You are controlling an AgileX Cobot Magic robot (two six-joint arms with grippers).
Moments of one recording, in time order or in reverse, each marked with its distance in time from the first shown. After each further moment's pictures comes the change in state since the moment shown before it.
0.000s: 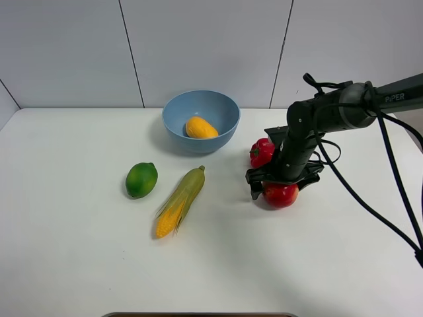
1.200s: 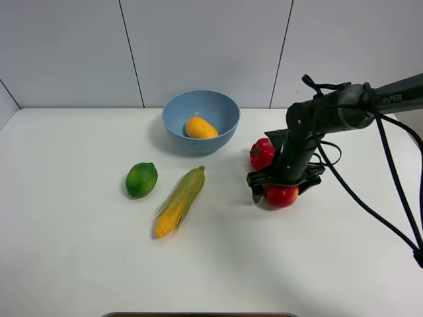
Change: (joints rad) left arm 0.000 0.000 0.000 0.000 0.000 0.000; right arm 0.000 0.013 0.000 -0.003 0.027 0.000
